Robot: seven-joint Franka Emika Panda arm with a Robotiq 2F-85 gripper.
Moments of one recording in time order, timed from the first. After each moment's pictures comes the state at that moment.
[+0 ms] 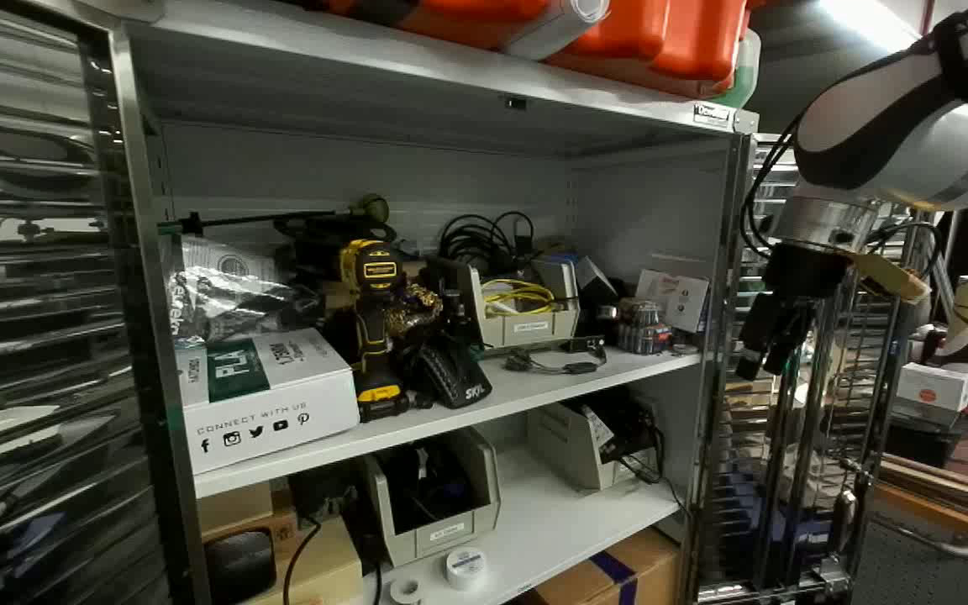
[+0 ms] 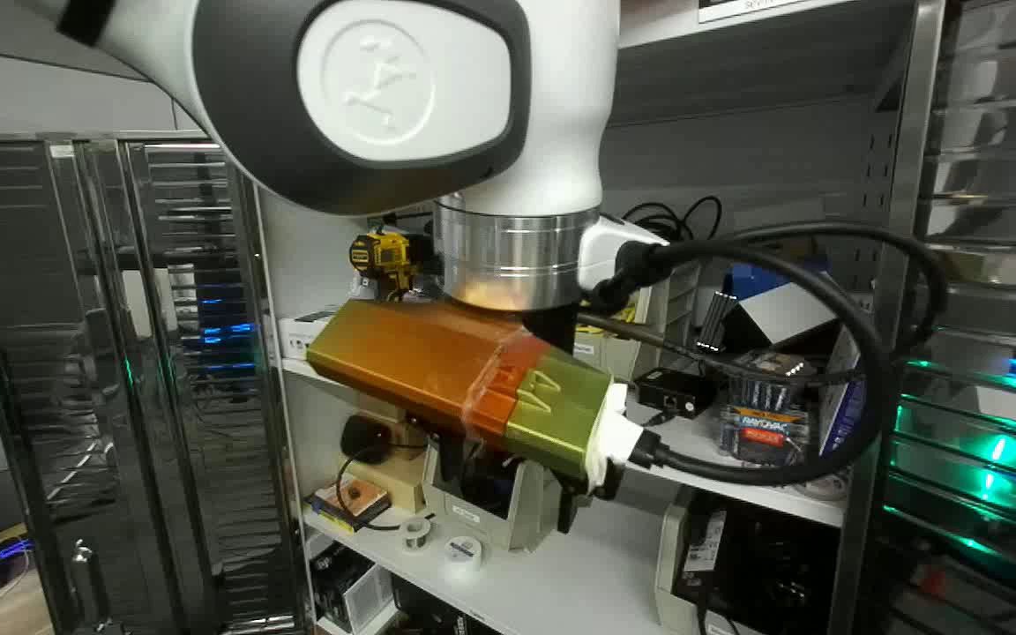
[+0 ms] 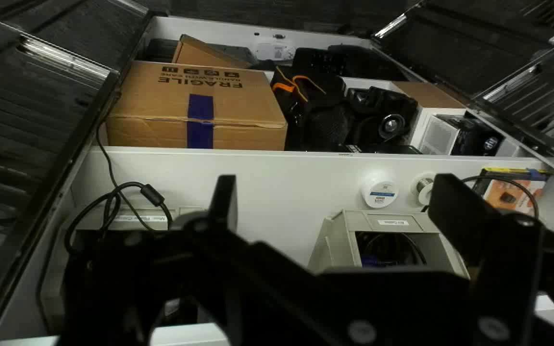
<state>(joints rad) 0.02 -0.30 -0.31 -2.32 0.11 2.14 -0.53</state>
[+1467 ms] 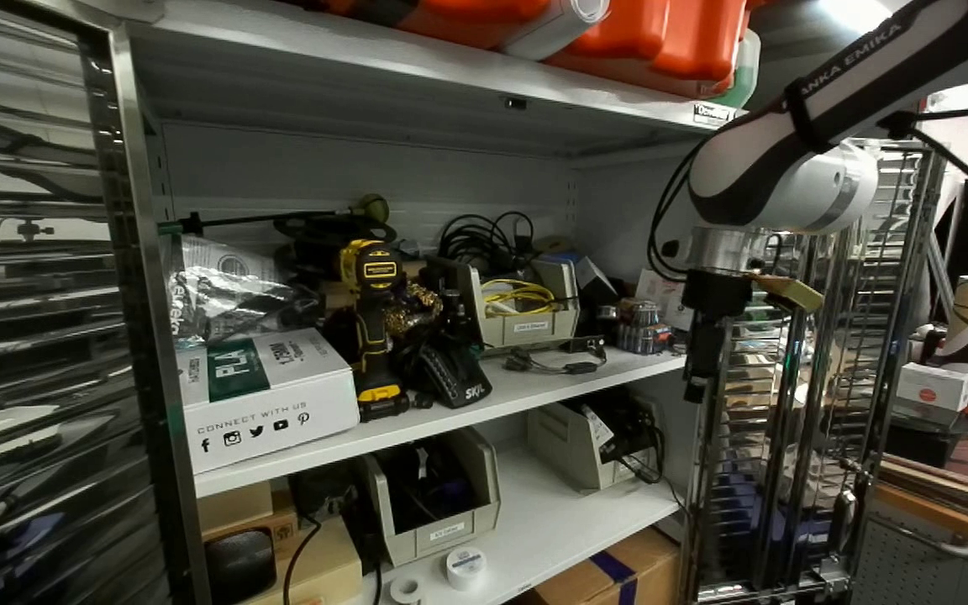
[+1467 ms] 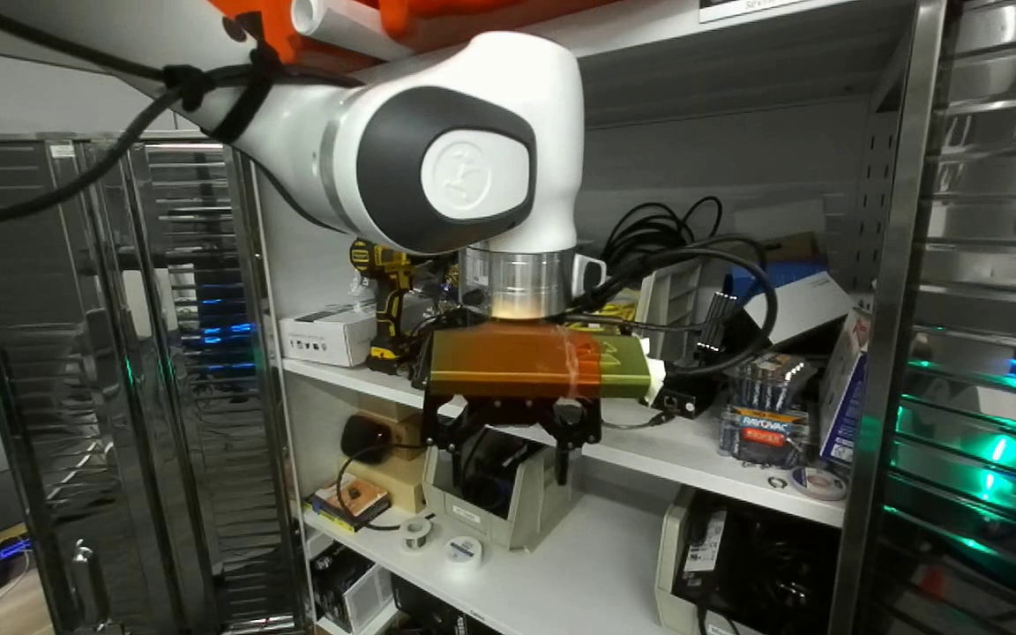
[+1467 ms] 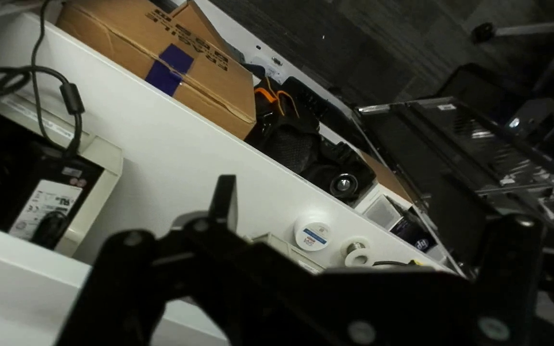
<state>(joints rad) 0.01 -0.06 -0.17 -2.15 0.10 2.15 -0.93</state>
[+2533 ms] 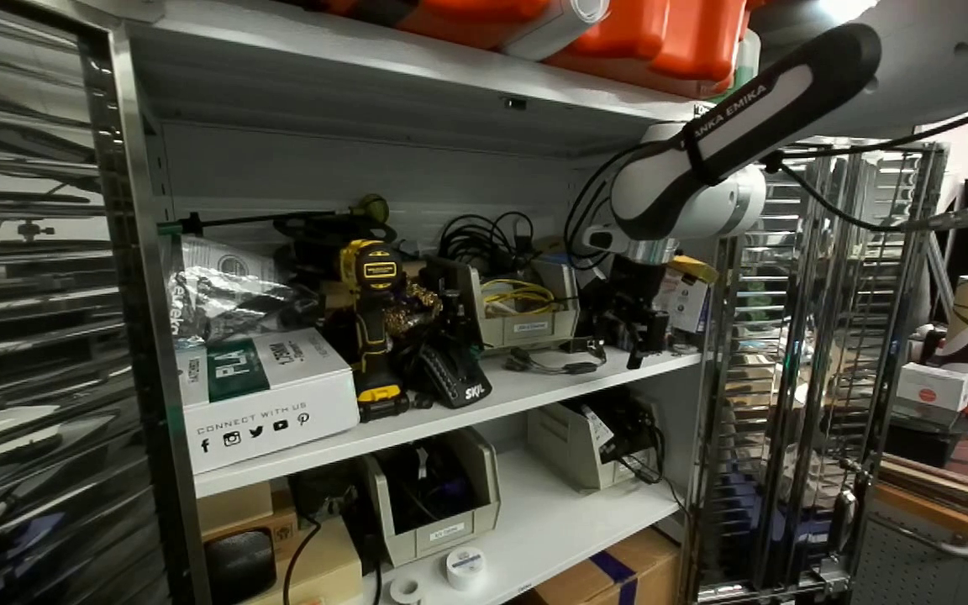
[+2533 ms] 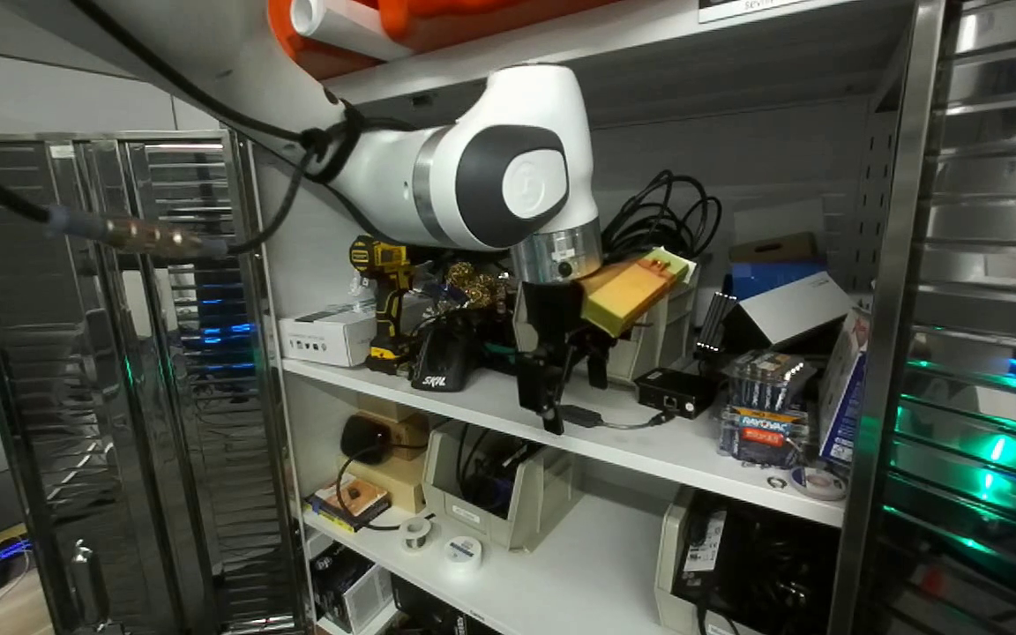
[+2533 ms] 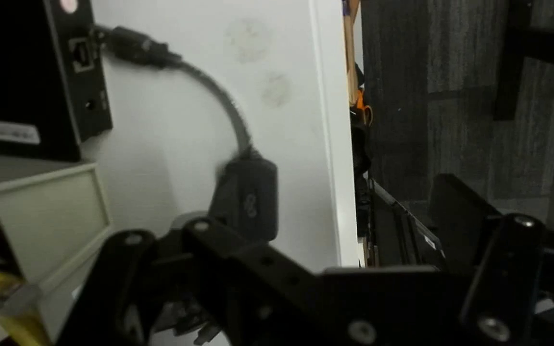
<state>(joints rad) -0.03 0.21 -0.06 -1.84 0.01 2.31 -1.61</state>
